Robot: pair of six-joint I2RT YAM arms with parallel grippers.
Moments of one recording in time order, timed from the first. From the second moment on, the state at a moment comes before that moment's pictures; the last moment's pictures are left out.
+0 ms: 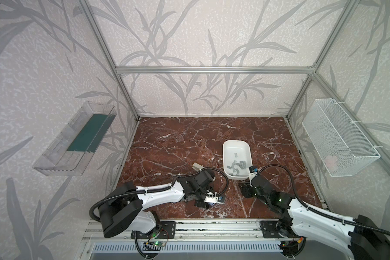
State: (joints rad) left arm -0.97 1.40 0.63 -0.33 0.30 0.81; right arm 0.78 0.89 0.23 -0.07 0.18 0.58
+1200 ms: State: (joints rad) left arm -0.98 1.39 0.67 -0.33 0.31 0.89; right arm 0.89 0.84 0.23 0.05 -0.04 0.43
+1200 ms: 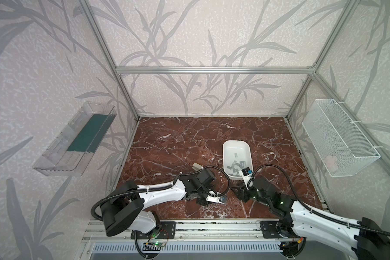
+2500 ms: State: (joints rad) left arm -0.97 1.12 0.49 -0.12 0.24 0.79; right arm 1.08 1.15 0.25 0.45 -0.13 0.75
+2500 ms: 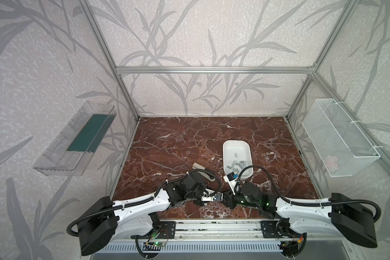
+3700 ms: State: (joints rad) left arm -0.97 1.00 0.43 0.02 0.32 0.76; right arm 1.09 1.09 0.20 0.58 -0.07 0.97
